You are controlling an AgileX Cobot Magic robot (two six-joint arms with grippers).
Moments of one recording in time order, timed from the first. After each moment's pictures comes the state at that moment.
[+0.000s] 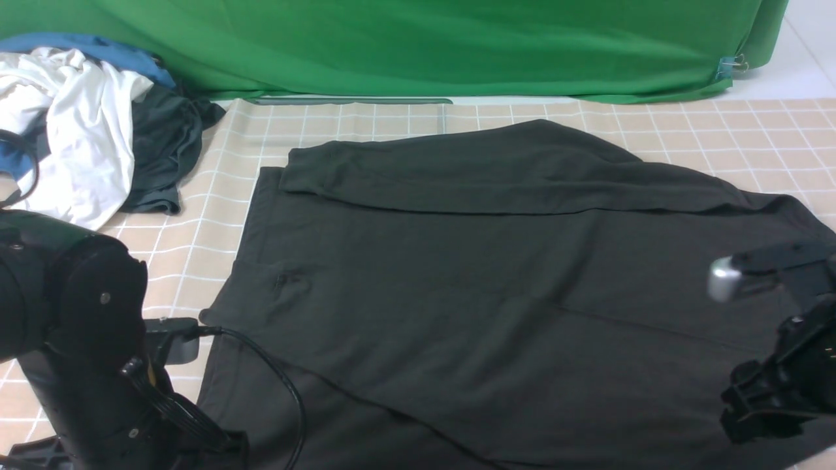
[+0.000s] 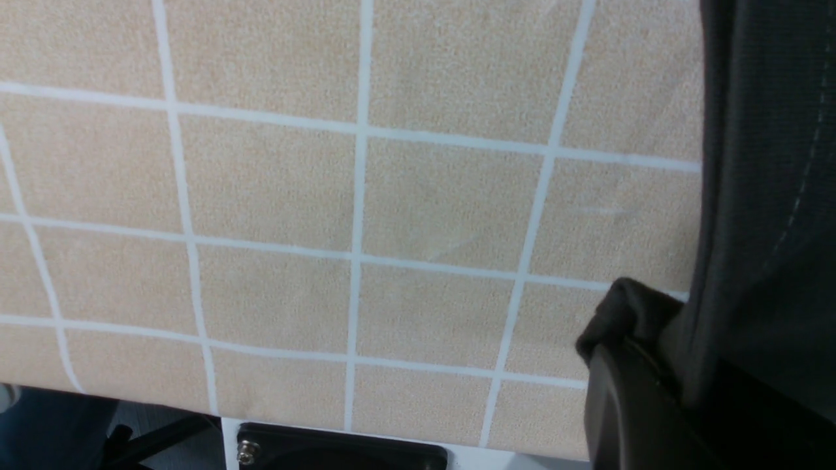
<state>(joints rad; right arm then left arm) 0.18 1.42 -0.73 0.14 0.84 -0.15 -0.35 1.36 -0.72 0.00 1.16 -0.44</state>
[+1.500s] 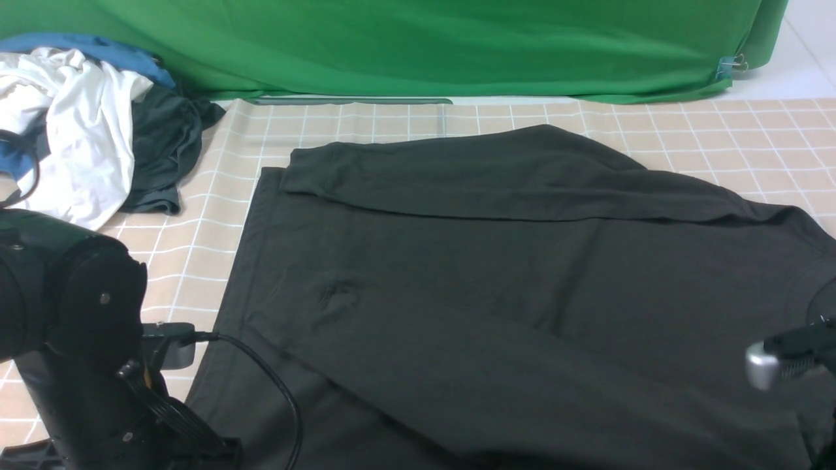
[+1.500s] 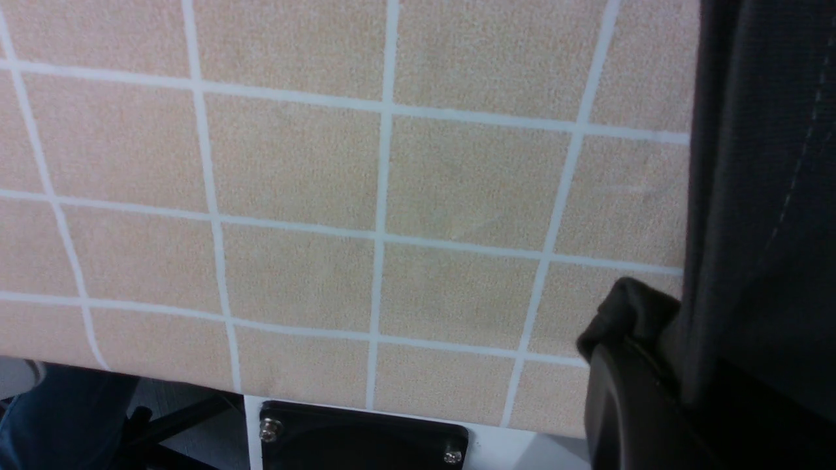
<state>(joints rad) 0.18 1.29 -0.60 0.02 1.04 -0.07 -0.35 1.36 -0.72 0.00 1.20 -0.44</state>
